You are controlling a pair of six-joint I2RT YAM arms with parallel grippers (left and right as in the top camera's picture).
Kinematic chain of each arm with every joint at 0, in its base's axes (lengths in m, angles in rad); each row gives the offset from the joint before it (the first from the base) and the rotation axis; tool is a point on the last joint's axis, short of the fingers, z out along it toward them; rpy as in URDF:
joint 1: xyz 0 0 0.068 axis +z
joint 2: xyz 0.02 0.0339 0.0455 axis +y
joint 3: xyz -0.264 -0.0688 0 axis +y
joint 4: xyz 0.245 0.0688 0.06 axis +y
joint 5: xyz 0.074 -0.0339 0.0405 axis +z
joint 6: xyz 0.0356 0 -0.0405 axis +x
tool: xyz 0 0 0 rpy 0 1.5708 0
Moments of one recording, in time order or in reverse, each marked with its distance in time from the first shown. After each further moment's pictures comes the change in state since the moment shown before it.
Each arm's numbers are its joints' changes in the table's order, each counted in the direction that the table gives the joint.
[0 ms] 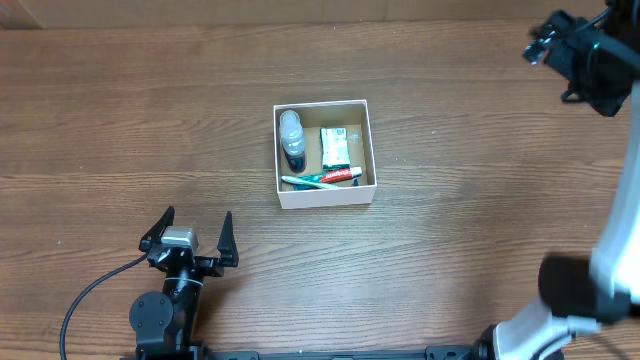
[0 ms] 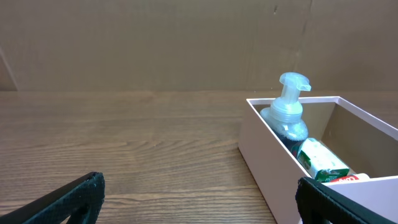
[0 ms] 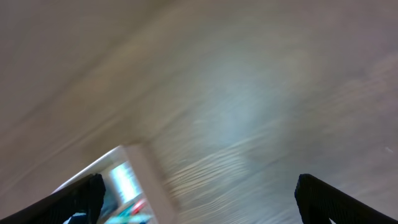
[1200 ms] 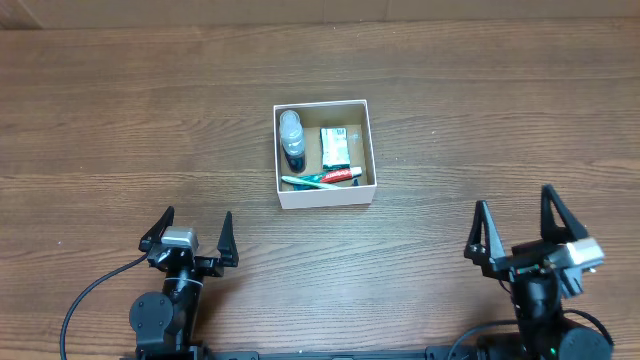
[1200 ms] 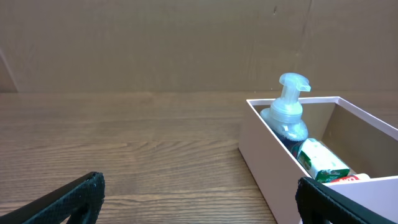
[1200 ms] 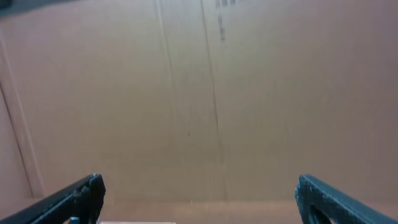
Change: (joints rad) left arm 0.000 -0.003 0.000 -0.001 0.000 0.003; right arm 0.137 -1.772 2.172 -1.678 0.089 -0.258
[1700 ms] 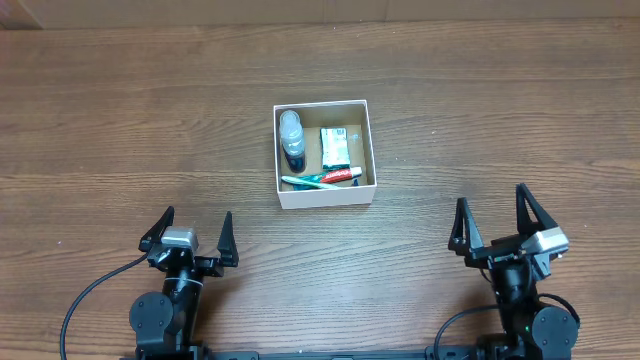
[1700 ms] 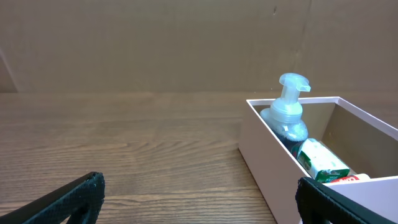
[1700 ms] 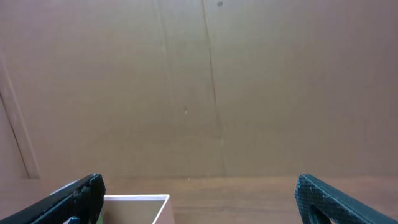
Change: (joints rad) left arm 0.000 0.000 0.000 0.000 0.000 0.000; right arm 0.000 -0.001 0.225 -0.179 0.005 0.000
